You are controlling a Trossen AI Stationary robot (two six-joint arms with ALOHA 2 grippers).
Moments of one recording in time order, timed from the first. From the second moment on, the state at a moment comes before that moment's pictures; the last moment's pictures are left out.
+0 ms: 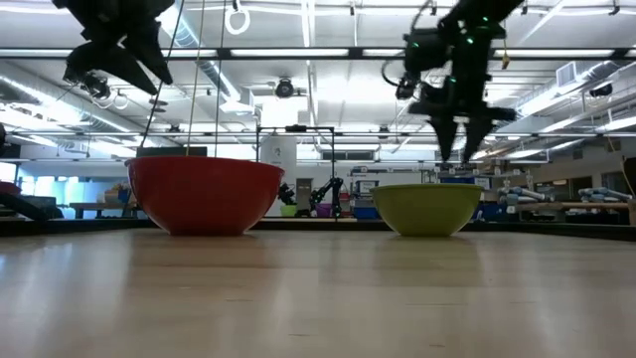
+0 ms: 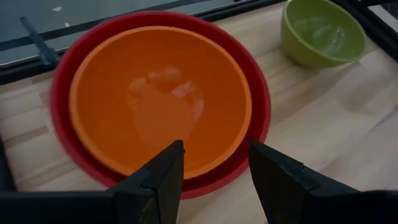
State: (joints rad) left arm -0.08 0.82 0.91 -1.01 -0.62 -0.99; right arm -0.54 1.47 1.16 -1.03 0.23 0.73
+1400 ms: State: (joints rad) left arm -0.01 0.92 1.04 -0.86 -0.72 -0.81; right arm -0.44 1.69 1.35 -0.17 0.11 0.51
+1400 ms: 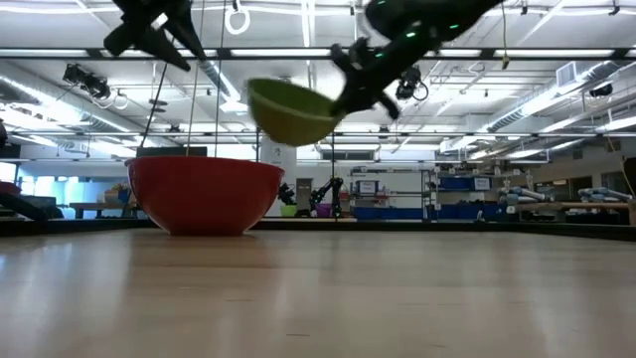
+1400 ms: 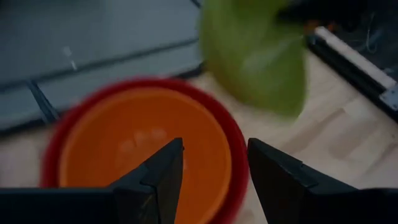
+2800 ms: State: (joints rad) left arm -0.05 0.92 1.10 -1.15 -0.13 -0.75; right arm -0.33 2.04 2.06 -0.89 0.01 0.36
